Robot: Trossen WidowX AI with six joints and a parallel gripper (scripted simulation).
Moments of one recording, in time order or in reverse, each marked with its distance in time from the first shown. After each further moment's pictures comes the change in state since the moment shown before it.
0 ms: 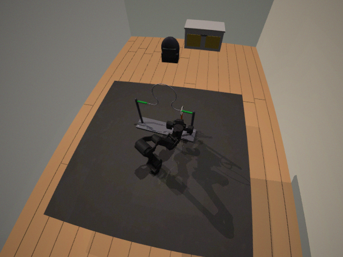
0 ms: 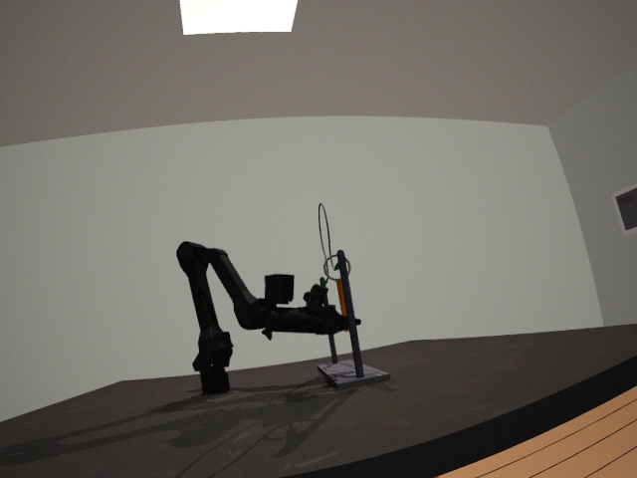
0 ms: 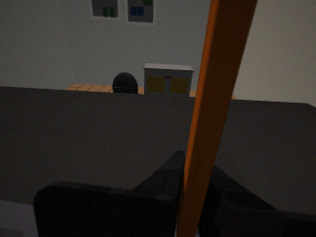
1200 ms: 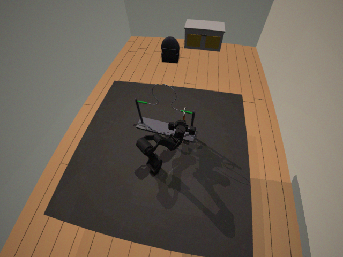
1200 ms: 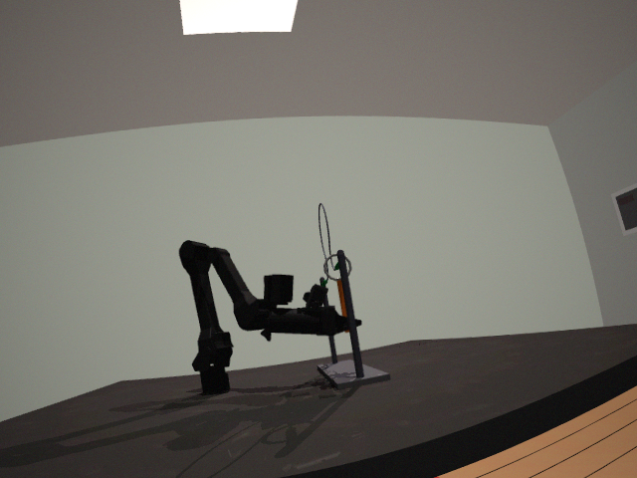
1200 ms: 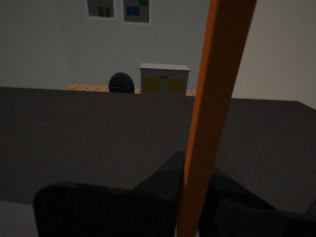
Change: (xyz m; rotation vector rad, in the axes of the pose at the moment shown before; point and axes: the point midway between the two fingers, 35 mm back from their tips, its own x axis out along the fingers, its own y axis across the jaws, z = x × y) arm -0.002 -0.017 -0.003 0.003 -0.001 -0.016
